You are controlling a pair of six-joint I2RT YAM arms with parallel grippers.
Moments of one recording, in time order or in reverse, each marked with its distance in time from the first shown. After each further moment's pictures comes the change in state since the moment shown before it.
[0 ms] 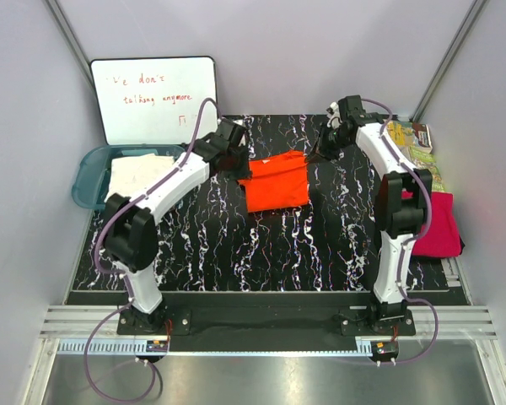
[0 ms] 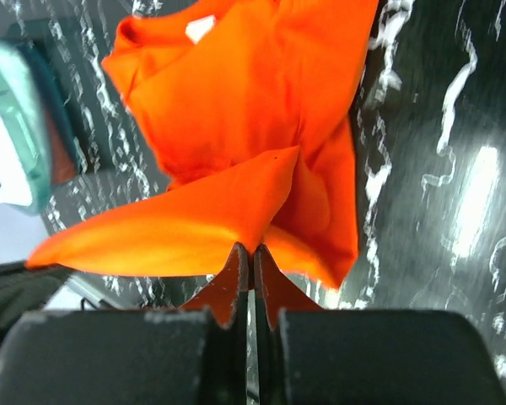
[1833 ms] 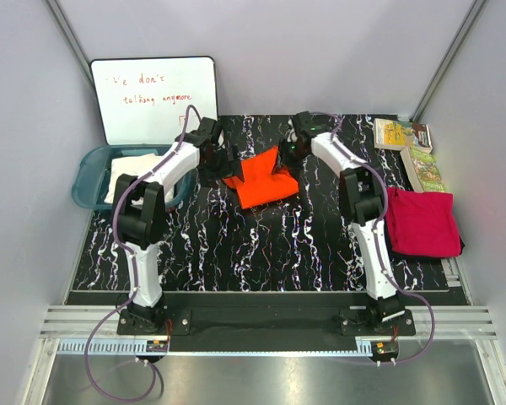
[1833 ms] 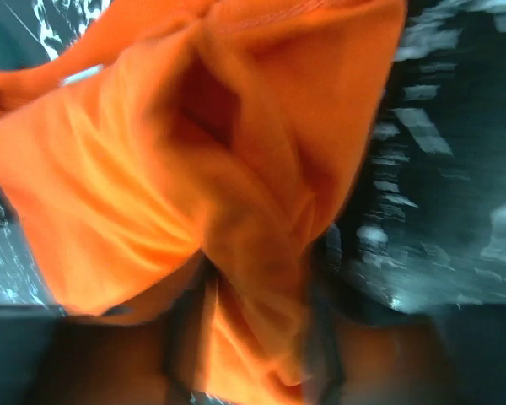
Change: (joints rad) left arm 0.219 0.239 0.086 -0.080 0.155 0.069; right arm 0.180 0.399 0.268 0.078 0.143 0.033
